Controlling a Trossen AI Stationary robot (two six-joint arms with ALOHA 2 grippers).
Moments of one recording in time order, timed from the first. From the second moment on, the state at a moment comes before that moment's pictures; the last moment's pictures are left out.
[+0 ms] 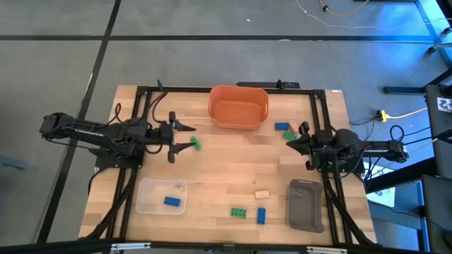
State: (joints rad) left arm -0.06 0.73 0.45 0.26 -0.17 0.05; right arm 0.02 0.01 0.01 0.20 -0.02 0.12
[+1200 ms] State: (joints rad) left arm -0.06 0.73 0.45 0.24 -0.18 0.08; right arm 0.01 0.58 0.48 -0.74 0.42 0.72
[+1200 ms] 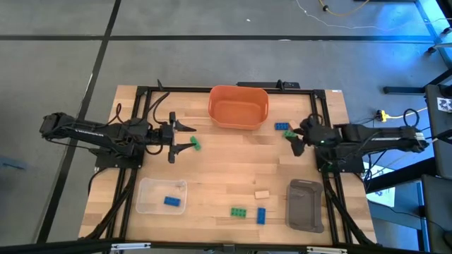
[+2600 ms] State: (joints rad) left arm -0.06 0.73 0.45 0.24 -0.18 0.08; right arm -0.37 1.26 0.47 -0.58 0.18 0.45
